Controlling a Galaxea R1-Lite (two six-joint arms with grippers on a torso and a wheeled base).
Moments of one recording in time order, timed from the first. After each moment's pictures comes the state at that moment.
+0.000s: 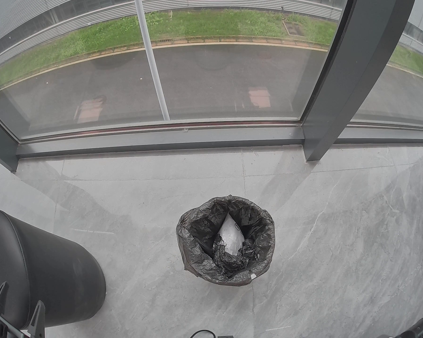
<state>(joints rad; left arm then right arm) -0.01 0.02 -0.02 -0.01 -0.02 -0.01 -0.04 0.10 -0.85 0.63 -0.27 -0.11</state>
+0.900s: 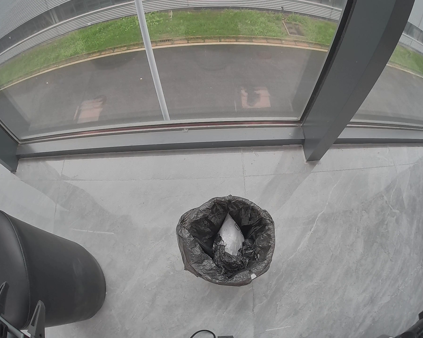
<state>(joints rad) -0.01 0.02 -0.02 -0.01 -0.02 -0.01 0.00 0.01 -0.07 -0.01 -0.04 -0.05</state>
